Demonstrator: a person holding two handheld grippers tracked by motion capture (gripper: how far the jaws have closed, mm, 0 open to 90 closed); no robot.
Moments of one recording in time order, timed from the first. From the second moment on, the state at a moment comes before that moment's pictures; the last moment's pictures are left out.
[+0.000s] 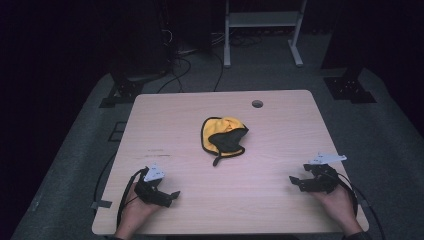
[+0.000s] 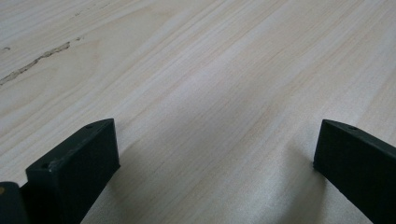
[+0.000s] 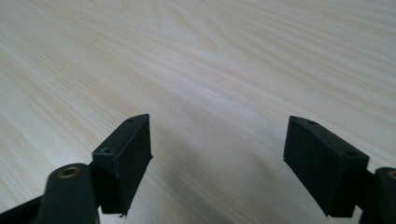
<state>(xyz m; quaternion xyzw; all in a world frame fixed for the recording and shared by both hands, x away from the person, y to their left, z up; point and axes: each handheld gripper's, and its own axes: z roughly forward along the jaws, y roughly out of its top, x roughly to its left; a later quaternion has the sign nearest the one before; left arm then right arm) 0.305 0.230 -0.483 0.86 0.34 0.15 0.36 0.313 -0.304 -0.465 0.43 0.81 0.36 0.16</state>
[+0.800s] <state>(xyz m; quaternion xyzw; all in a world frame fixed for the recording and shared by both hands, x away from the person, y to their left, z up) 0.305 0.230 -0.483 0.86 0.34 0.15 0.35 0.344 -0.243 -0.441 0.36 0.83 0.42 0.11</state>
